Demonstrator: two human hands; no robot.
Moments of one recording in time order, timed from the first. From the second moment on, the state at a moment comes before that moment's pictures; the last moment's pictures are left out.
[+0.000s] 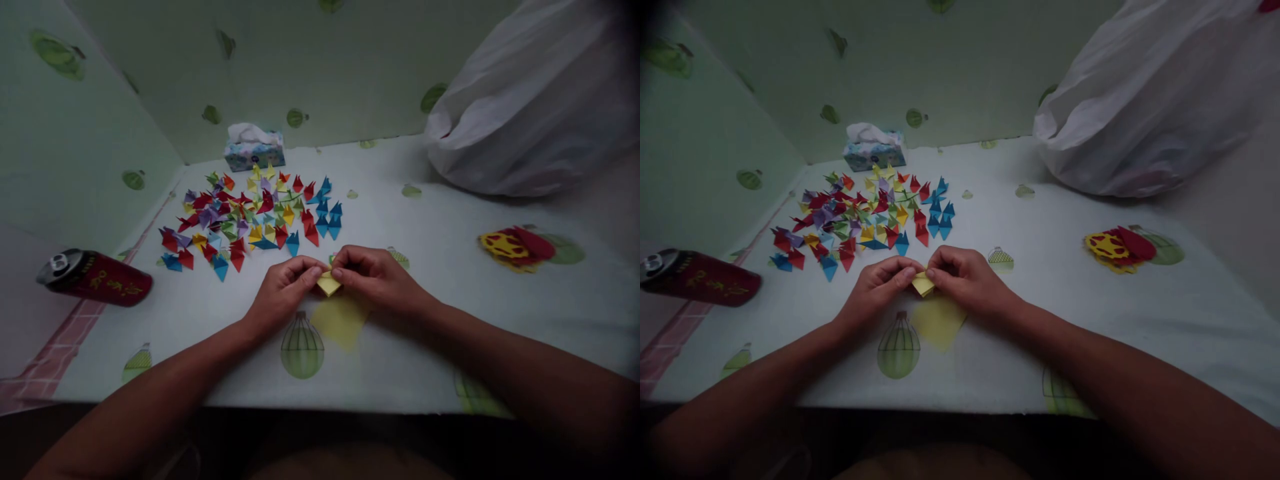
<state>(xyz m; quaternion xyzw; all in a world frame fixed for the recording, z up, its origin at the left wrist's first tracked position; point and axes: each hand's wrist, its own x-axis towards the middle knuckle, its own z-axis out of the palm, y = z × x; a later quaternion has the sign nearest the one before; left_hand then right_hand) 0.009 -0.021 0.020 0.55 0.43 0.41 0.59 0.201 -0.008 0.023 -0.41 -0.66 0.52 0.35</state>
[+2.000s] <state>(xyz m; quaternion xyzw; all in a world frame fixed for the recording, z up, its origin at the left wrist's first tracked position) 0.014 -0.021 0.021 0.47 0.48 0.43 0.60 0.197 -0.009 0.016 -0.38 -0.63 0.54 0.40</state>
